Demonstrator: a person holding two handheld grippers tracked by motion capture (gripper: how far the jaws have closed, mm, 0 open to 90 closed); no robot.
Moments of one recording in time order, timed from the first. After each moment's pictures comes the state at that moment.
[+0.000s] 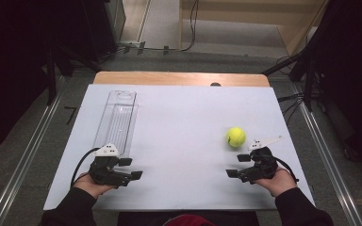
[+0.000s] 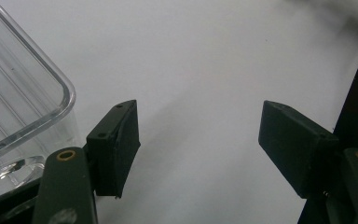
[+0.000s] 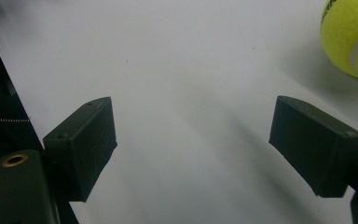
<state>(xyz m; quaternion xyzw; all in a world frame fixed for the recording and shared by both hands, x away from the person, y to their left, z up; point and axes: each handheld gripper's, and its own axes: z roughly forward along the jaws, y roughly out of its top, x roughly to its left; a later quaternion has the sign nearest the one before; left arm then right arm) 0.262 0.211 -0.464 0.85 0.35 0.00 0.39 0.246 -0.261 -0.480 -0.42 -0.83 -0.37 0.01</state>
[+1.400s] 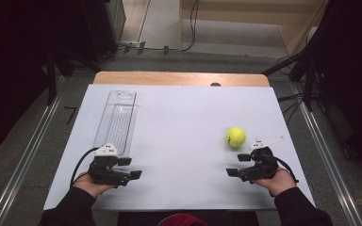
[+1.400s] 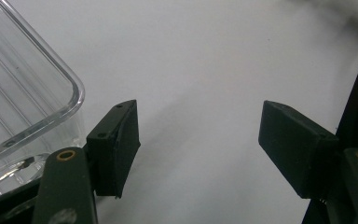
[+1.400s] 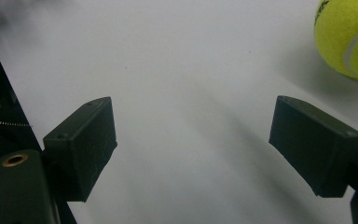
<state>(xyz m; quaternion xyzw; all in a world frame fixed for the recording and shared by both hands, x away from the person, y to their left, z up) 0.264 0.213 -0.466 0.85 0.35 0.00 0.39 0.246 -0.263 -0.481 -0.43 -0.82 -0.38 0.01</state>
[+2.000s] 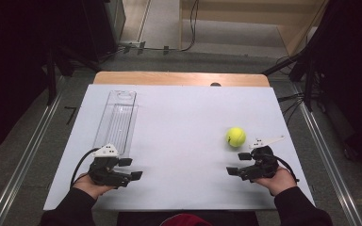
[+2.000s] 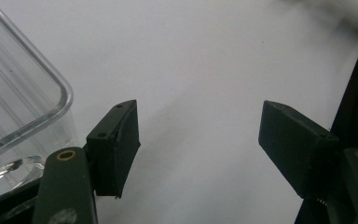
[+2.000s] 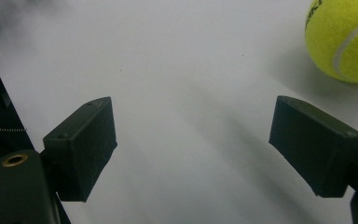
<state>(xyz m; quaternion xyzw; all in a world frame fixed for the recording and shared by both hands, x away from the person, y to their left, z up) 0.259 0.211 -0.463 0.85 0.34 0.00 0.40 0.248 -0.264 -0.479 -0.44 -0.82 -0.38 0.01</state>
